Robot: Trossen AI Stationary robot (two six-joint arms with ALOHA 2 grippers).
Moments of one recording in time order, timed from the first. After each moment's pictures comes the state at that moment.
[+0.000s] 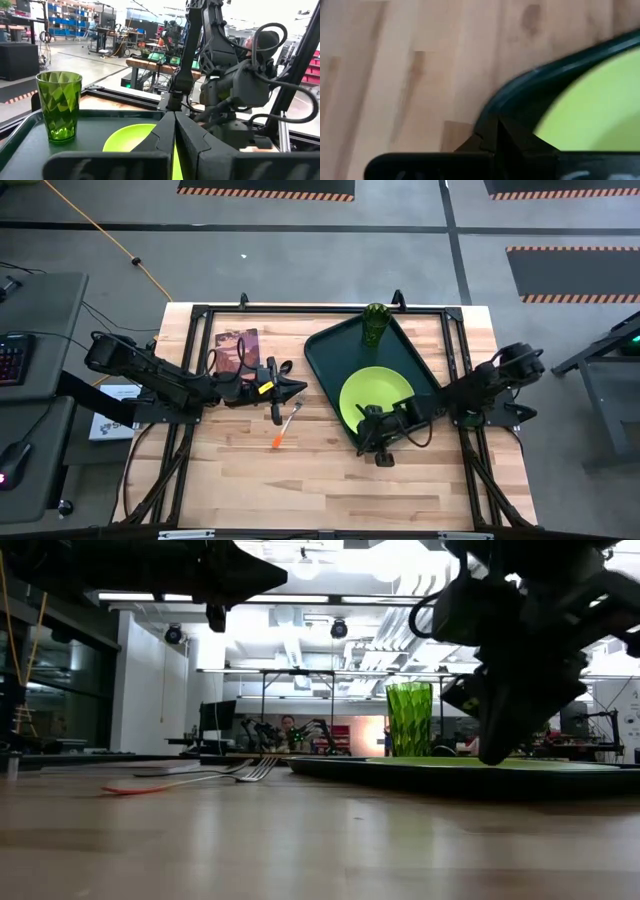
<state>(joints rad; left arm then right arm) -0.18 1.33 0.44 0.96 -0.36 -0.15 0.32 1.60 0.78 -0.17 -0.06 0.25</state>
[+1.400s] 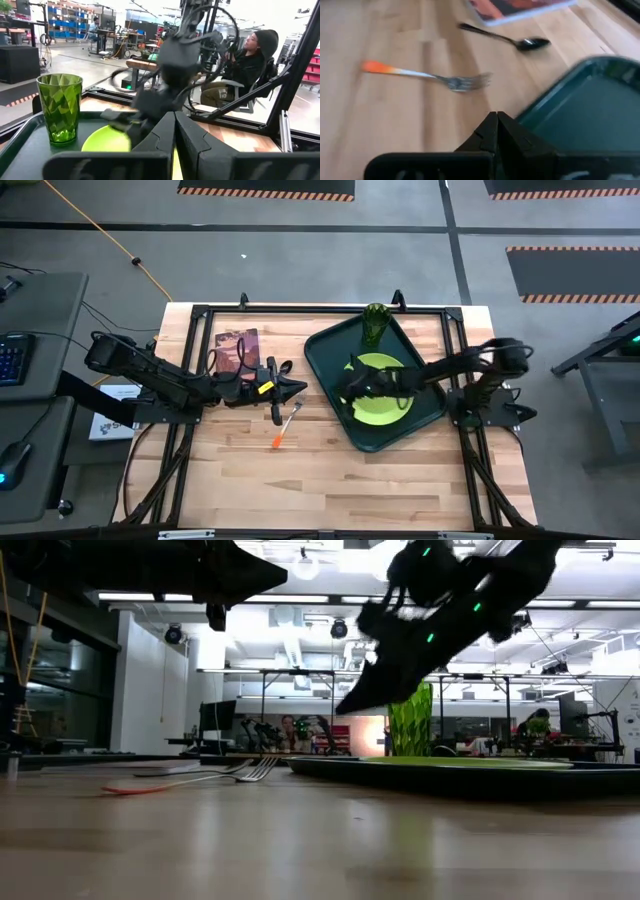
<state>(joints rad) -0.18 1.33 0.44 0.96 -0.36 -0.14 -0.01 1.68 0.78 0.31 0.15 0.13</state>
